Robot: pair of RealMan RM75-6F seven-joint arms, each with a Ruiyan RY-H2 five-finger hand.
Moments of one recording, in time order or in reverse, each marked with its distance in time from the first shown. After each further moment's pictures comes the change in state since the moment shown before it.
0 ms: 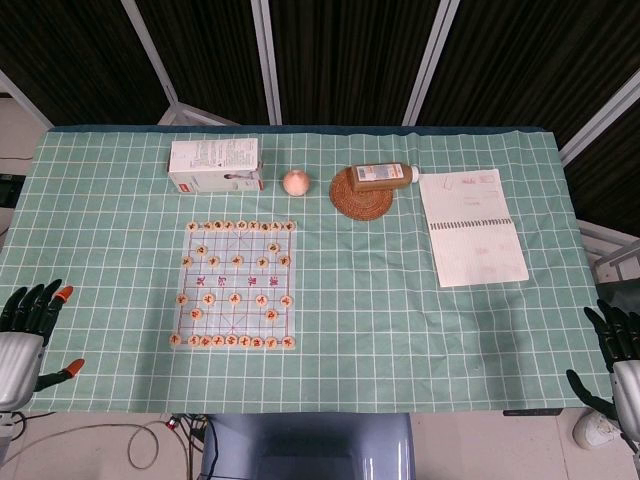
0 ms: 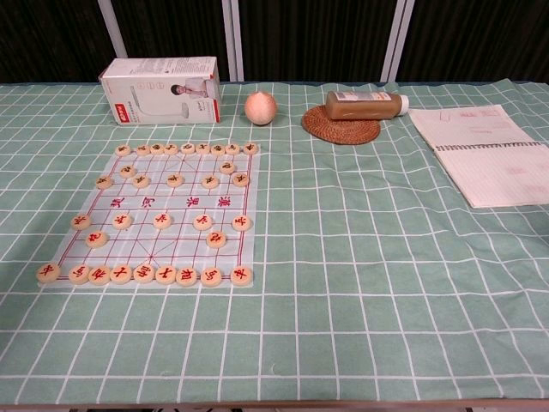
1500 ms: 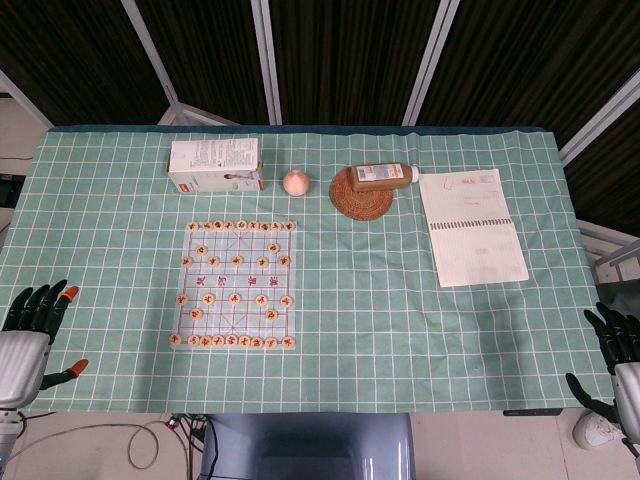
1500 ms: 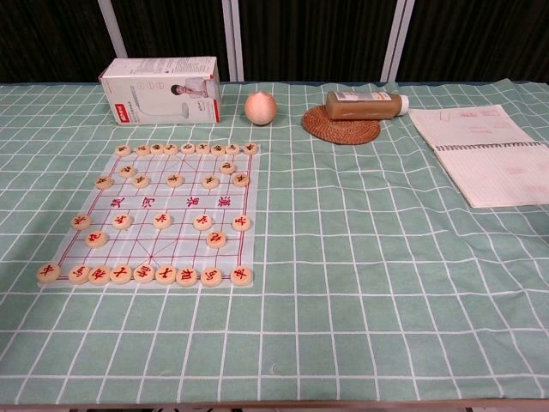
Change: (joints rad) left arm -0.012 0.008 -0.005 -0.040 -0.035 -0.037 0.047; right arm -0.002 0.017 -0.013 -0.007 -0.002 -0.010 0.055
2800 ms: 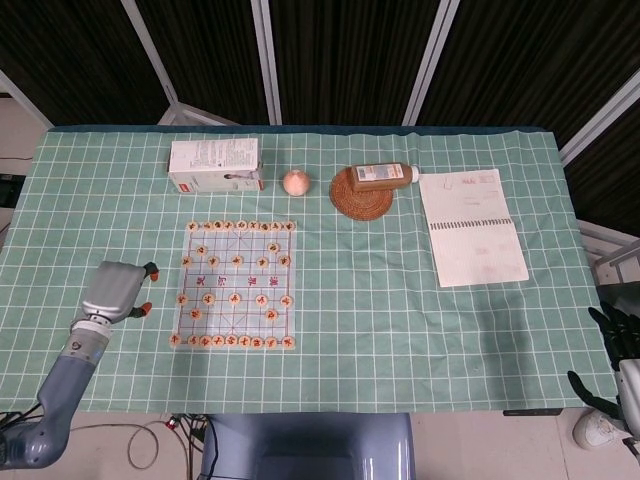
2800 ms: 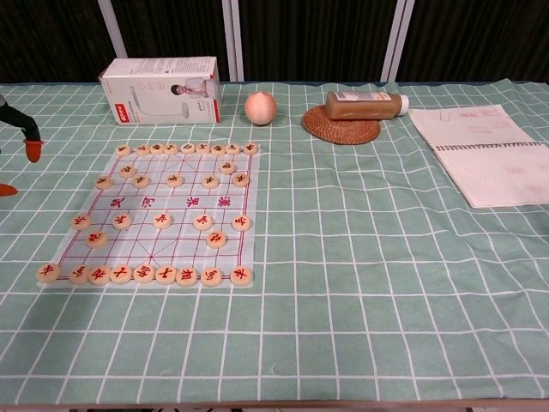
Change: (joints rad) left arm -0.433 -0.182 -0.176 0.091 -0.543 -0.495 0.400; right arm 0.007 0.011 0.007 -0.017 0.039 -0.035 0.043
